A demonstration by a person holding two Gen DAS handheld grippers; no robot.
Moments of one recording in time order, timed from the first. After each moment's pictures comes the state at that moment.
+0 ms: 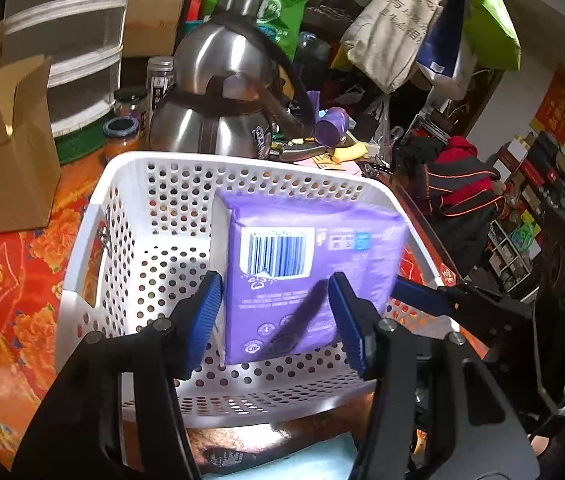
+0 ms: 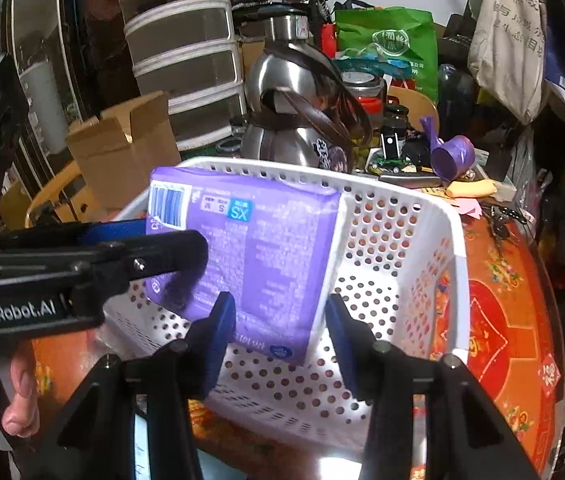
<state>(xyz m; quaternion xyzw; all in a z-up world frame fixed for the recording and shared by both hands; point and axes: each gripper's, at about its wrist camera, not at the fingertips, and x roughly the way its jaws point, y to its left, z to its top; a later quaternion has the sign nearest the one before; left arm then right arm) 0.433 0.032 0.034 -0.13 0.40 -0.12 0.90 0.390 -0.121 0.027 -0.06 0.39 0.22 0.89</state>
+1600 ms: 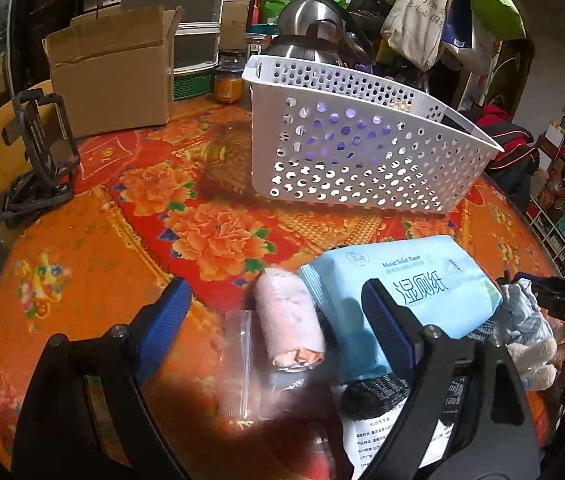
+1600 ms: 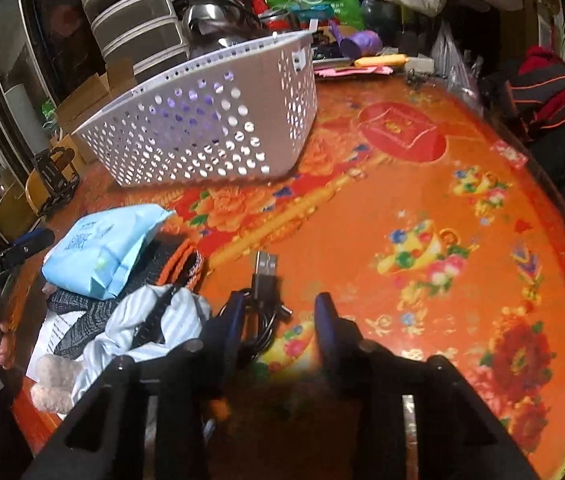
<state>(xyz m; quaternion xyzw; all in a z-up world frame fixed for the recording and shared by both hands) 0.199 0.092 -0.063 -0.07 0.37 -0.02 0.93 0.224 -0.253 -0.071 0.03 0.43 0.16 0.89</state>
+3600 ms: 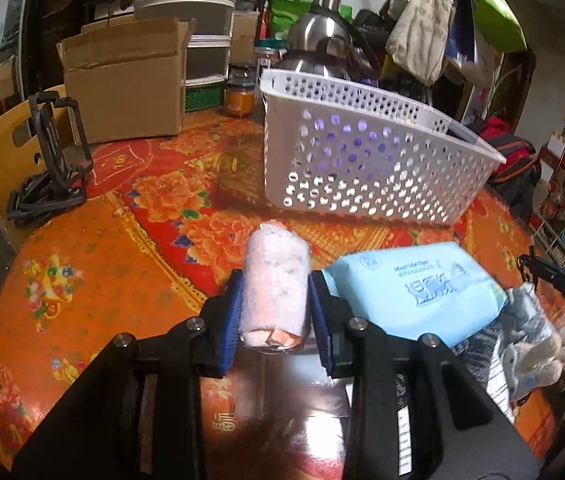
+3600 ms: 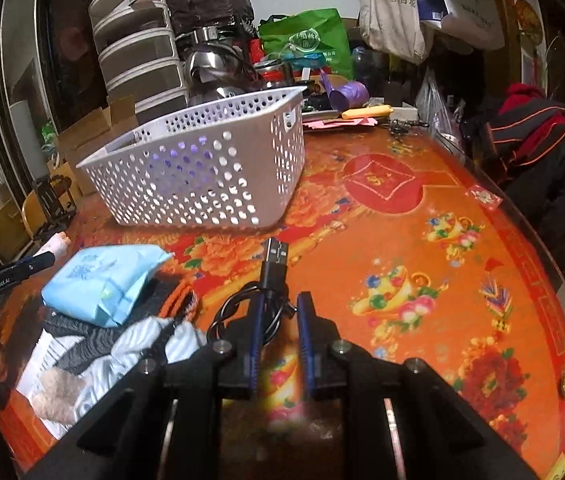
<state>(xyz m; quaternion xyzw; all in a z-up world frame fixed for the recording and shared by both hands) 0.197 0.104 -0.062 -0.09 0.34 -0.02 0.94 0.209 -0.259 -0.052 0.02 0.35 0.14 0.93</state>
